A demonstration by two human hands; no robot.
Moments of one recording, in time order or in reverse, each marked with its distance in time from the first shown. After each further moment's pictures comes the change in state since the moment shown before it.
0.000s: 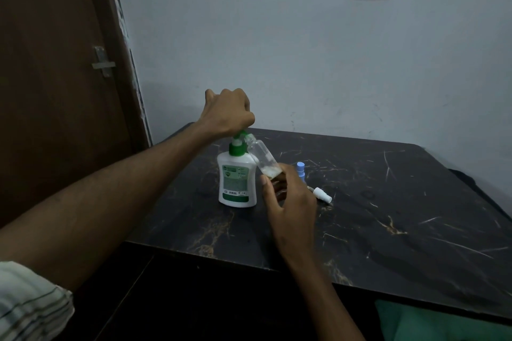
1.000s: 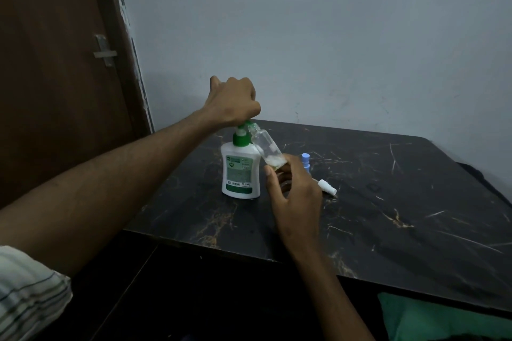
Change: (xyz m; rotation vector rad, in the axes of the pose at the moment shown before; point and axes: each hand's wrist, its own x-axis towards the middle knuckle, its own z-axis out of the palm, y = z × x) left_hand 0.003 0.000 -0.002 0.038 -0.031 0.024; right_hand 0.000 -0.002 -0.002 -0.004 0.019 -0.016
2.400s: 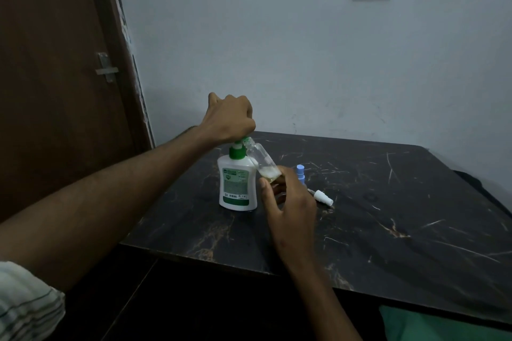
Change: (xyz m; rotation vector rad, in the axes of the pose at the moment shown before) left_hand -0.005 0.003 -0.002 0.034 -0.023 0.019; right_hand 0.000 0.000 0.002 0.003 -0.013 0.005
